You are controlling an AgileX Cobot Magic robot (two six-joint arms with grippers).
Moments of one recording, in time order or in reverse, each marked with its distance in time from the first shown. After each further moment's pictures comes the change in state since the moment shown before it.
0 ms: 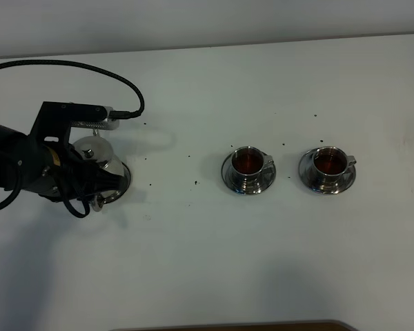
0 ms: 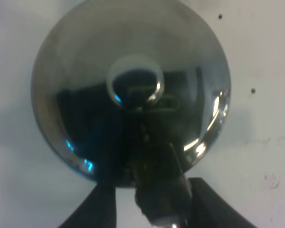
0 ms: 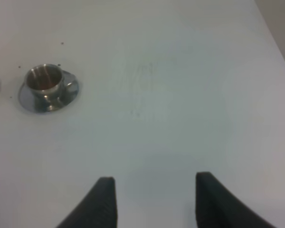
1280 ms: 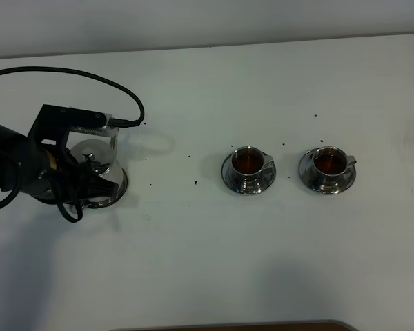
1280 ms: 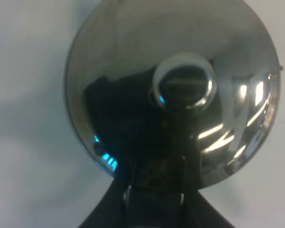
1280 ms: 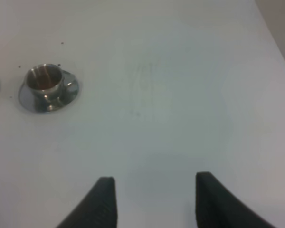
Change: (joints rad) left arm 0.012 0.003 0.000 0.075 0.041 -0.002; right arm 0.000 0.000 0.000 0.000 0.000 0.000
